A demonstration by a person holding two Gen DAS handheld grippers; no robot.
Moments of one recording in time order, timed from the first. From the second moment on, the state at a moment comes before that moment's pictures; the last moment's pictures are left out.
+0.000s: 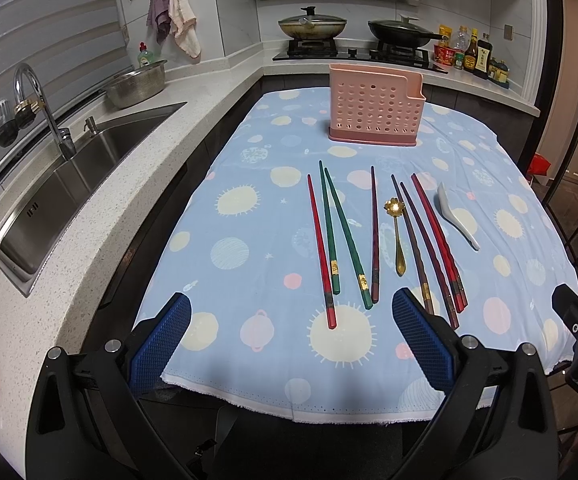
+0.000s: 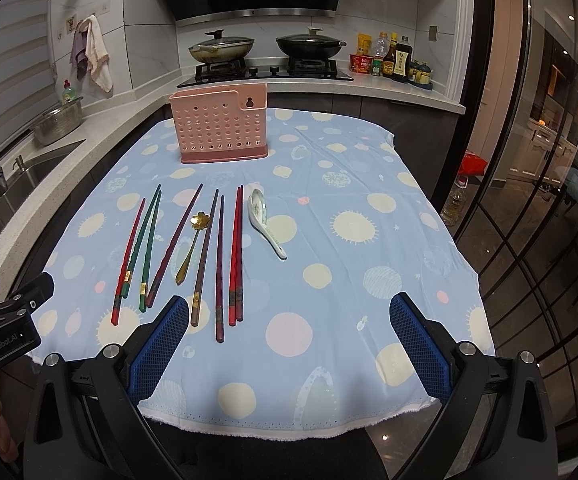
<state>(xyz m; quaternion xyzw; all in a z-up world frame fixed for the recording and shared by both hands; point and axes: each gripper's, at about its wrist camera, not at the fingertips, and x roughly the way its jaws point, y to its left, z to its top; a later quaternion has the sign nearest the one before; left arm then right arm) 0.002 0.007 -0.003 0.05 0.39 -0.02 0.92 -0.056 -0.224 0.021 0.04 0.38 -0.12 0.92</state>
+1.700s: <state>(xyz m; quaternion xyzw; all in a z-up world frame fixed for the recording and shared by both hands) 0.089 0.000 -0.107 0.05 0.53 -0.07 0.84 0.054 -0.241 -0.052 0.06 0.46 -0.10 0.88</state>
